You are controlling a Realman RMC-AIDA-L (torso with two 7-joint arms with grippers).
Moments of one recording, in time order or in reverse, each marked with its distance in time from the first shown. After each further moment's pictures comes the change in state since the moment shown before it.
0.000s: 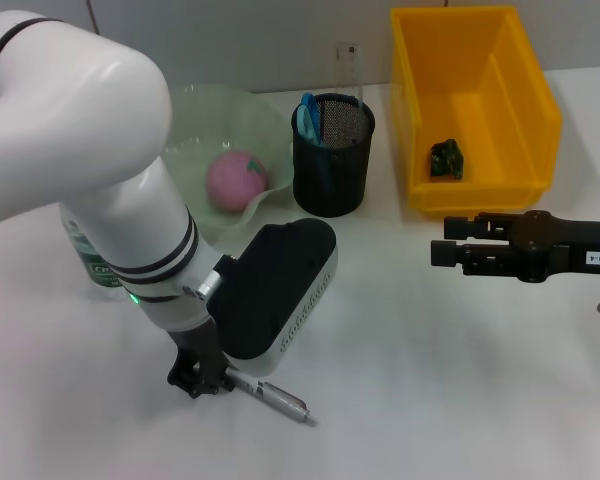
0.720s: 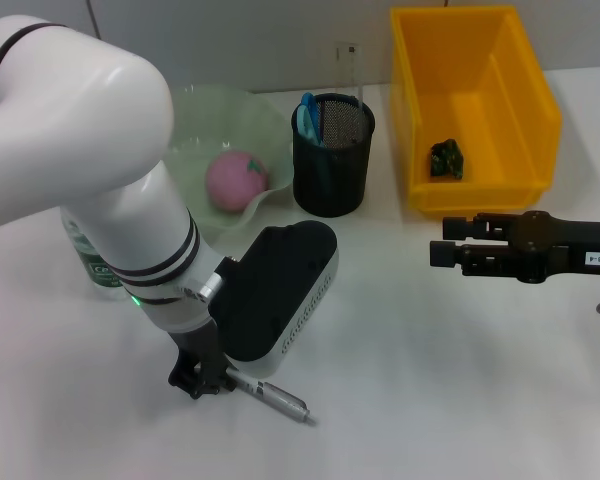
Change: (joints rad) left arm 0.000 0.000 0.009 -0.005 -0.002 -0.011 -0.005; right arm 0.000 0.002 0.000 0.000 0.002 -0.004 0.000
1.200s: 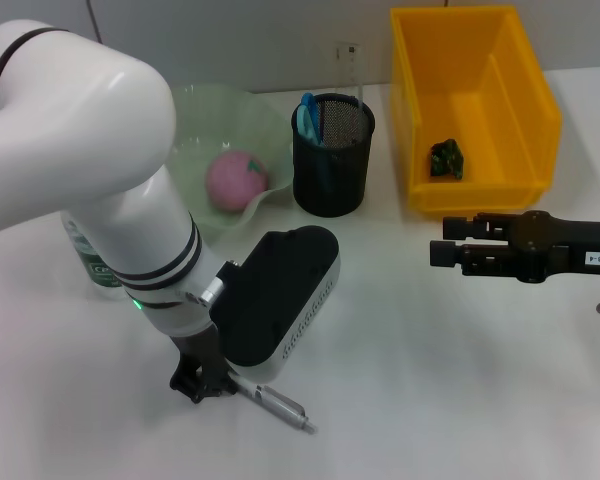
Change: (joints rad) left arm 0.001 -0.002 0.009 -0.003 -0.007 -0.003 0.005; right arm 0.000 0.000 0.000 0.000 0.000 0.001 0.000
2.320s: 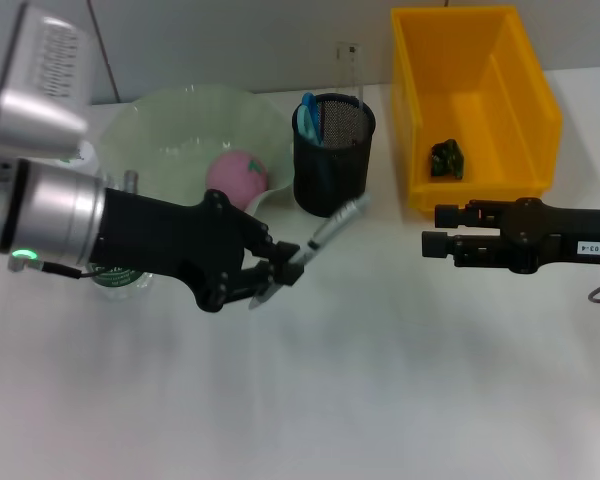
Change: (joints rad) left arm 0.198 -0.001 -0.868 -0.145 -0.445 0.221 0.132; right arm 0.023 0.001 0.000 0.000 0.005 0.002 -0.035
